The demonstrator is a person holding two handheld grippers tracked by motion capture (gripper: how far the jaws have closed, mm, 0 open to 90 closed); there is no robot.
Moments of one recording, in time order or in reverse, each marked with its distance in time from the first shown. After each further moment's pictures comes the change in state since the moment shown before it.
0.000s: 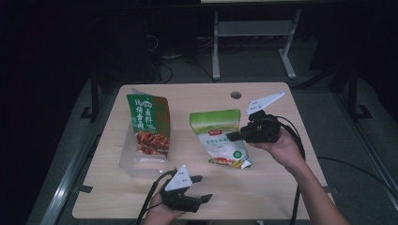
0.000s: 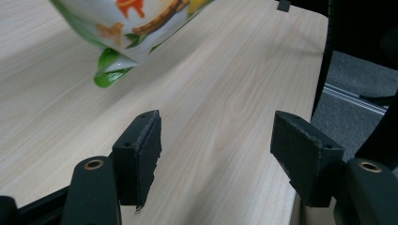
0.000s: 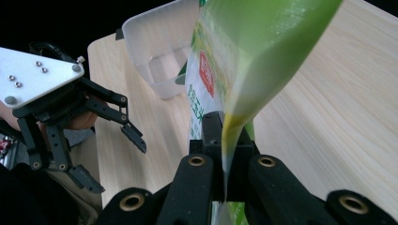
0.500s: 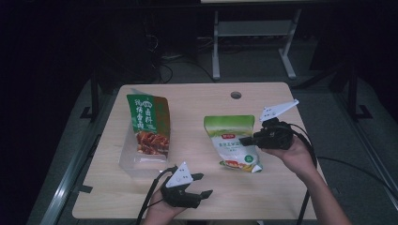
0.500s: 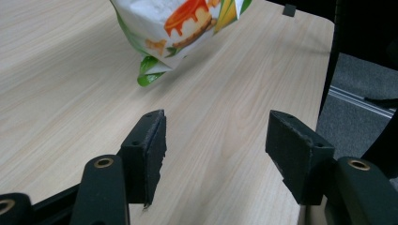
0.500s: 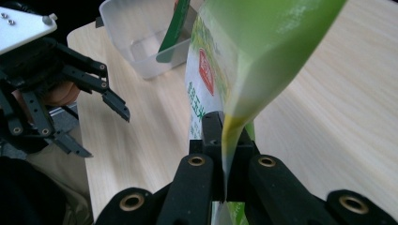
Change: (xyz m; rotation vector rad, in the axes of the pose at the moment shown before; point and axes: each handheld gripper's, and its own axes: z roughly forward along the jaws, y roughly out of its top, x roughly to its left) left arm 0.003 0.007 -0.001 -0.002 0.017 -0.006; right arm -0.009 -0.035 -0.015 0.006 -0.063 0.042
